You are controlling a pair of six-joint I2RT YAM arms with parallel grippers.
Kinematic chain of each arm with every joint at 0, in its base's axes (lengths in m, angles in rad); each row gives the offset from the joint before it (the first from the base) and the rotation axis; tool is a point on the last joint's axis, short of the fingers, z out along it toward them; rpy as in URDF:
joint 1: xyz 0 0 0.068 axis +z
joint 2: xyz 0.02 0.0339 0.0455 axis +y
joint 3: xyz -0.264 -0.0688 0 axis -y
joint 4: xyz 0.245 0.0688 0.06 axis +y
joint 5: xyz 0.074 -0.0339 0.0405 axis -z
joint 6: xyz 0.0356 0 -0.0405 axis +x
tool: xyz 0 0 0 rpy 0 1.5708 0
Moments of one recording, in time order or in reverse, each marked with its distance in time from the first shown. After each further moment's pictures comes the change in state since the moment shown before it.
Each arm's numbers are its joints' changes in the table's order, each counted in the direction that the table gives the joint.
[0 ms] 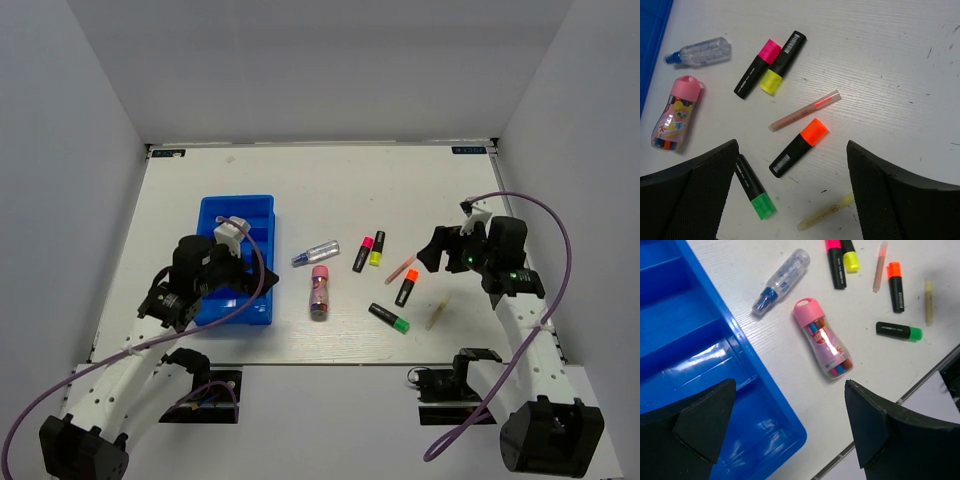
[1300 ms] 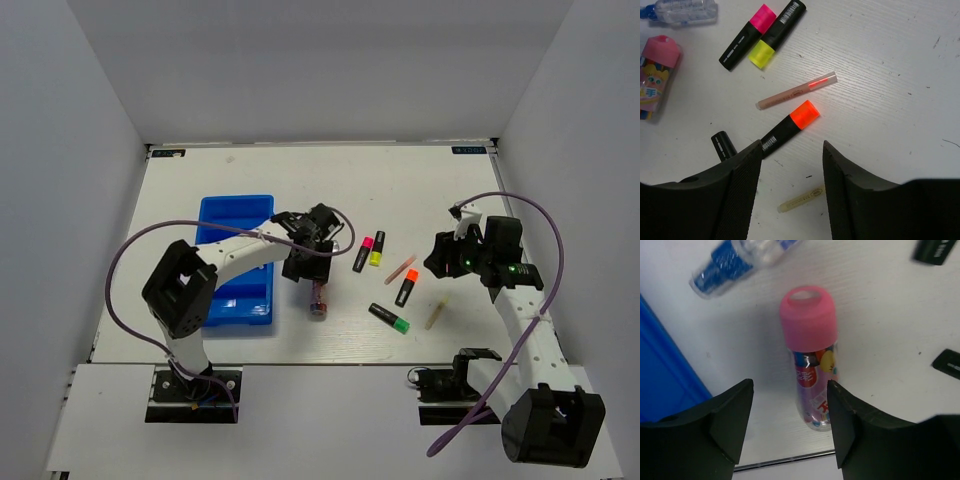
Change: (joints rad) left arm -0.439 1.052 0.729 0.417 -0.447 -0.358; right arm 0.007 0.048 0.023 0.094 -0.009 -0.182
